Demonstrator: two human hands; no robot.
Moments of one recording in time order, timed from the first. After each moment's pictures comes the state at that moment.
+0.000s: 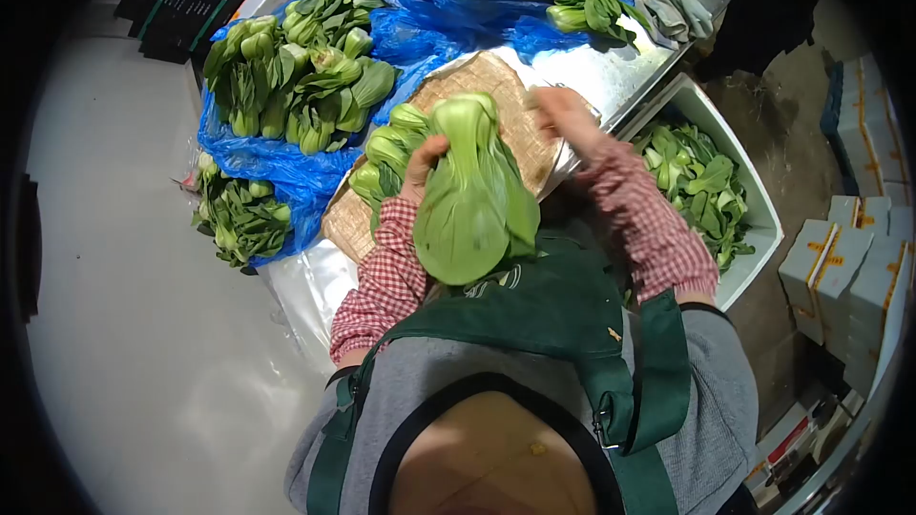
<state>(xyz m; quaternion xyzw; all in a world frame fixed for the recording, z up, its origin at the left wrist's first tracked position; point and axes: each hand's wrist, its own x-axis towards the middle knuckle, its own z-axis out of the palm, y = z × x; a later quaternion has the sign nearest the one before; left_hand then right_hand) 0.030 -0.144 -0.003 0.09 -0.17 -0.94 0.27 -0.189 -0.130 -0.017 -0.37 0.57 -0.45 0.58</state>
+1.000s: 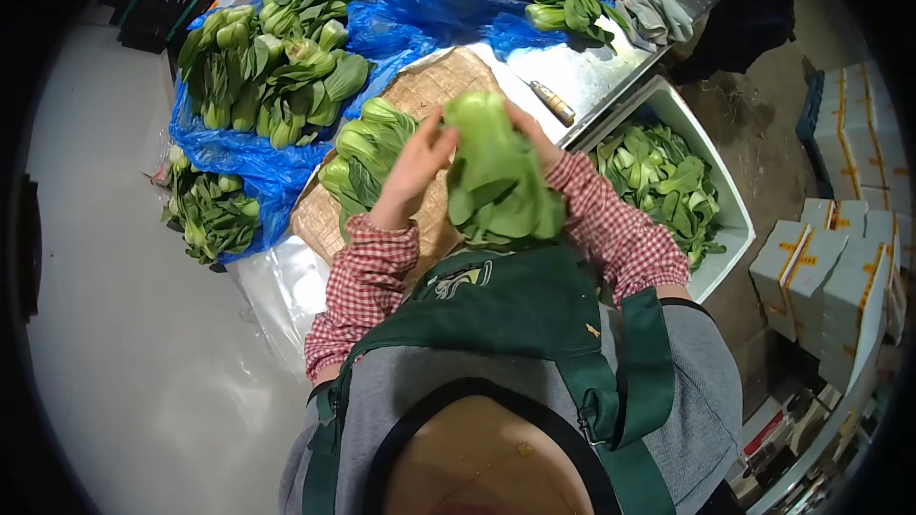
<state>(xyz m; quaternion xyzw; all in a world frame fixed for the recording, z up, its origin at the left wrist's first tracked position) 0.006 -0.129 -0.004 0.42 -0.53 -0.64 0.36 -0.159 -0.104 -0.013 -0.19 0.25 -0.46 0.83</state>
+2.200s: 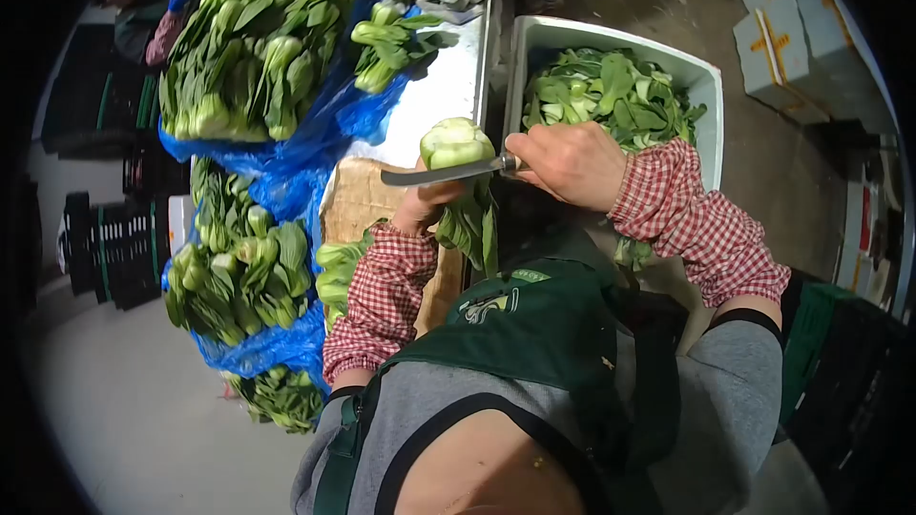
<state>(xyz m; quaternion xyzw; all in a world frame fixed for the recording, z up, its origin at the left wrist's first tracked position) -0.148 -0.155 0.002 0.11 -0.53 -0.84 0.07 -0.305 0.012 0.062 -0.71 0.67 -0.23 0.00</state>
